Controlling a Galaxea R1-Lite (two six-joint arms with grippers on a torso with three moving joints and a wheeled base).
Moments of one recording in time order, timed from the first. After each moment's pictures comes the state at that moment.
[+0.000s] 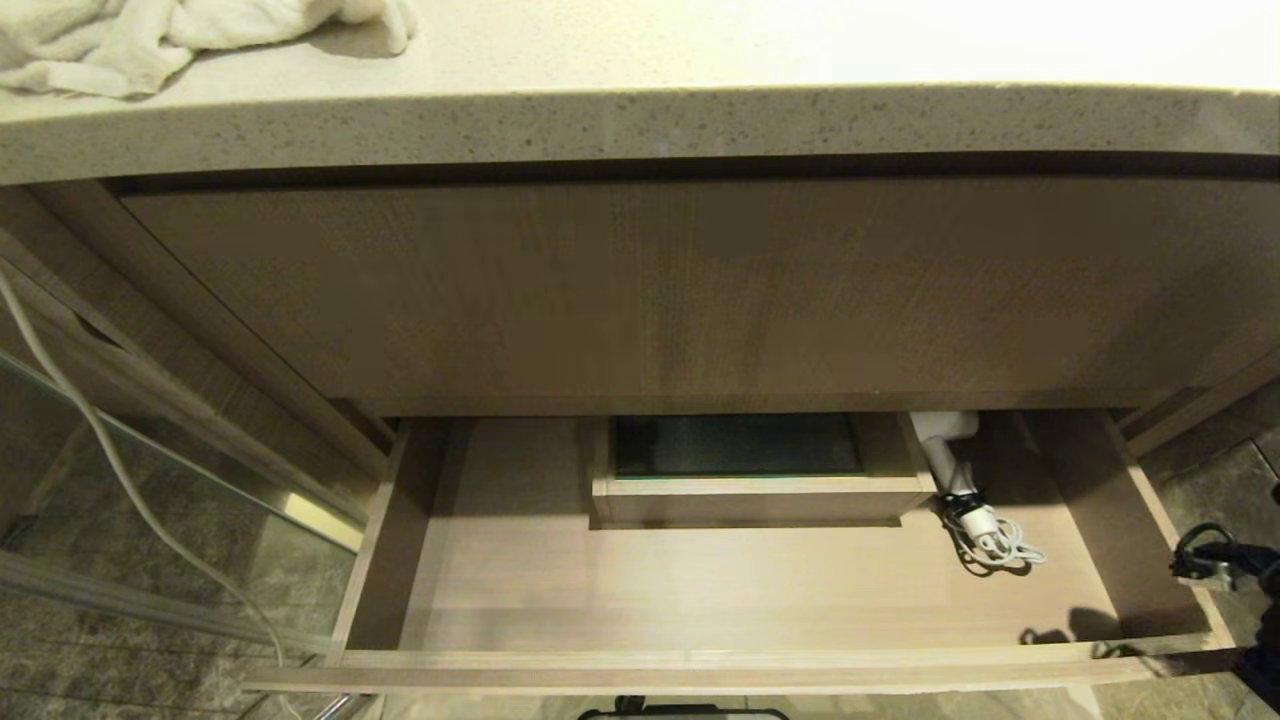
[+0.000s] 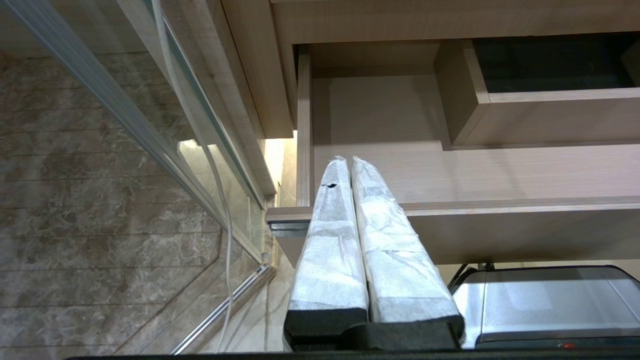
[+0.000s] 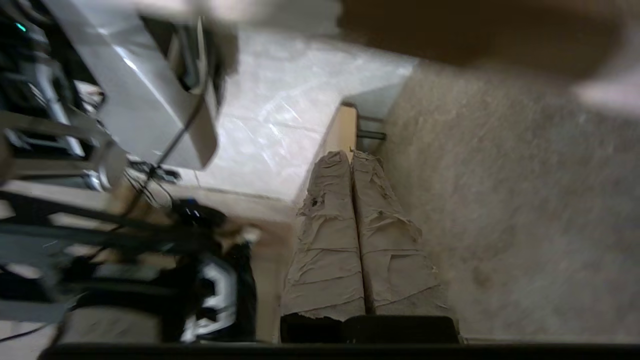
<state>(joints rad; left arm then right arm) 0.00 0.00 0.00 0.00 0.00 0.01 -0.55 1.88 -0.82 0.47 -0.03 -0.76</state>
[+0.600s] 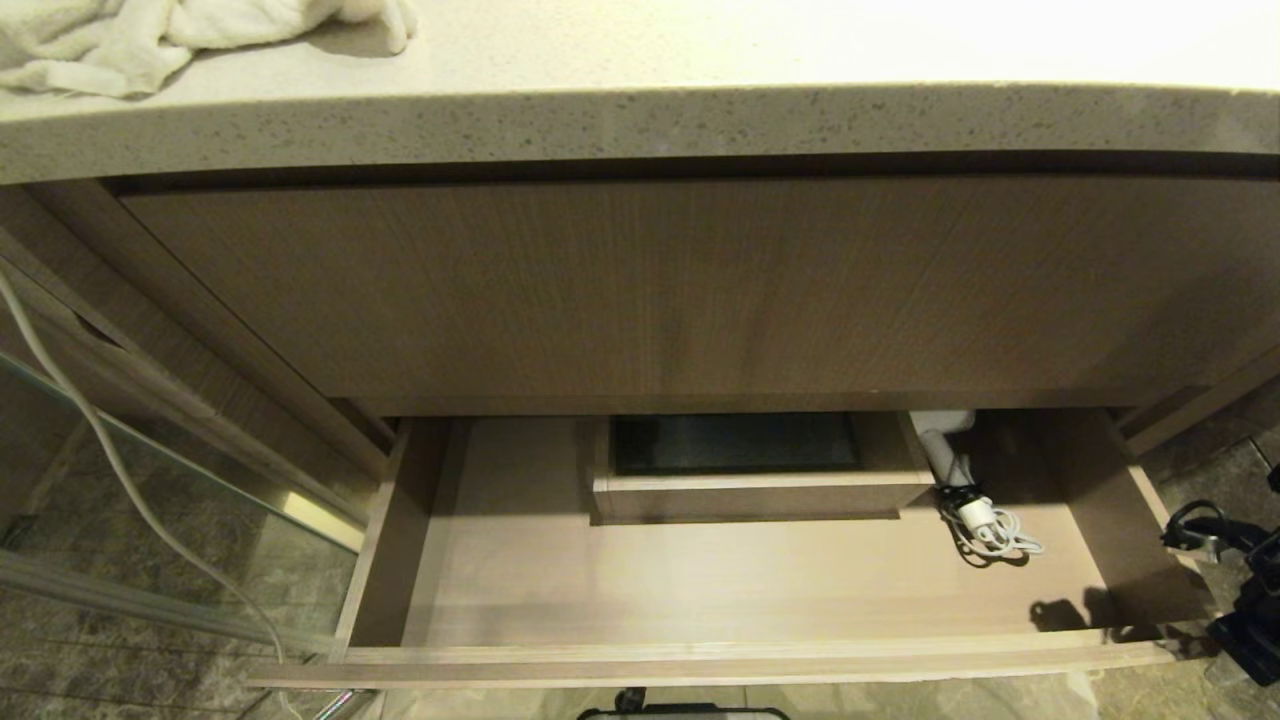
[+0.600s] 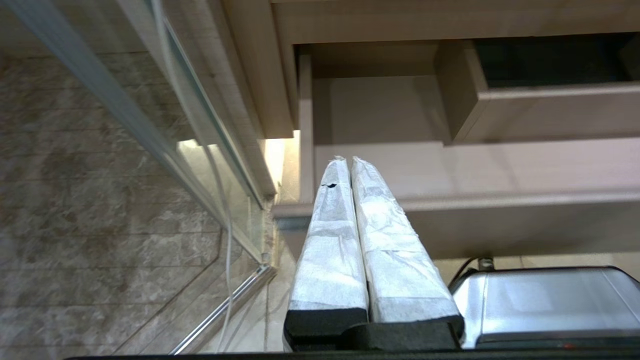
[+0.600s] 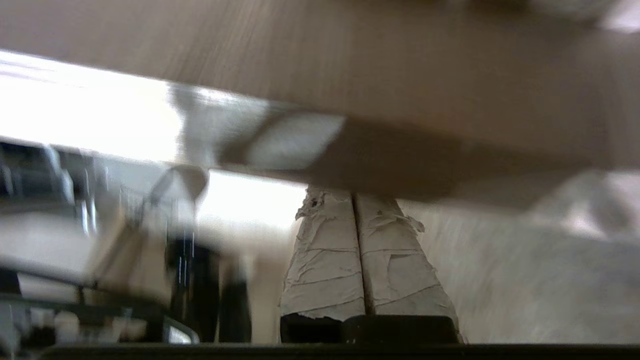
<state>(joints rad) 0.00 0.00 0.00 0.01 0.00 0.01 -0.57 1.96 -0.89 0.31 0.10 -0.77</state>
